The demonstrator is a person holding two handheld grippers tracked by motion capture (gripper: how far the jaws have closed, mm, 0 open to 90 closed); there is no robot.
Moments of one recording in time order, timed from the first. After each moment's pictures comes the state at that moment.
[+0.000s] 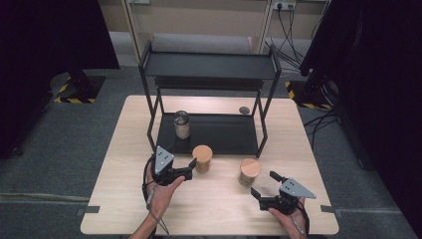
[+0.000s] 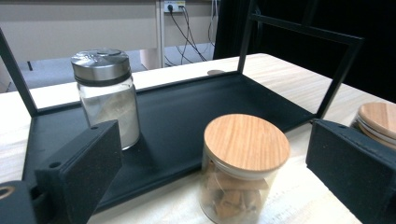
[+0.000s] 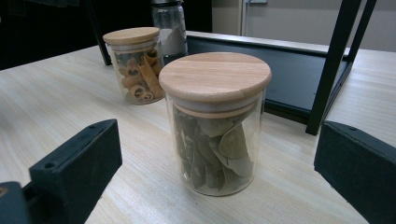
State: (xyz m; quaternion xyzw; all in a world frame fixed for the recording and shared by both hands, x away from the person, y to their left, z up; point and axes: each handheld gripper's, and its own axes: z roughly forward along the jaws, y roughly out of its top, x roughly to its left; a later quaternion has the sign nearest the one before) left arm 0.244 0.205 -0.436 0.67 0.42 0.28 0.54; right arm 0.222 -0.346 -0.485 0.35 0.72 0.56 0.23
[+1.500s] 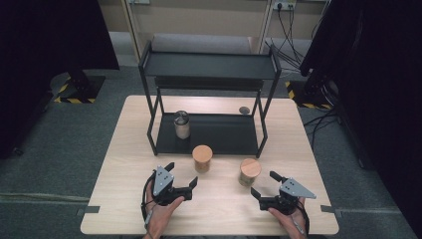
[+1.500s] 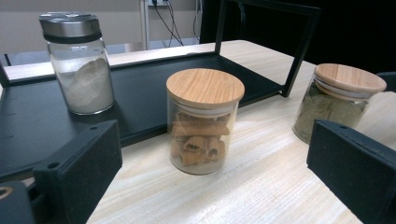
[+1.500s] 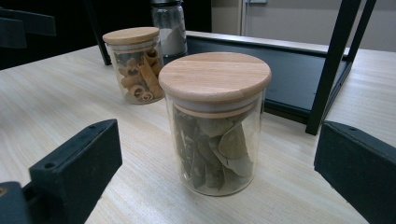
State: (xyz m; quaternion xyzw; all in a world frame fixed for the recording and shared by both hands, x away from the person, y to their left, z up) left arm 0.208 0.209 -0.464 0.68 0.40 0.26 0.55; right arm 0.222 -0.346 -0.485 0.35 0.72 0.56 0.23
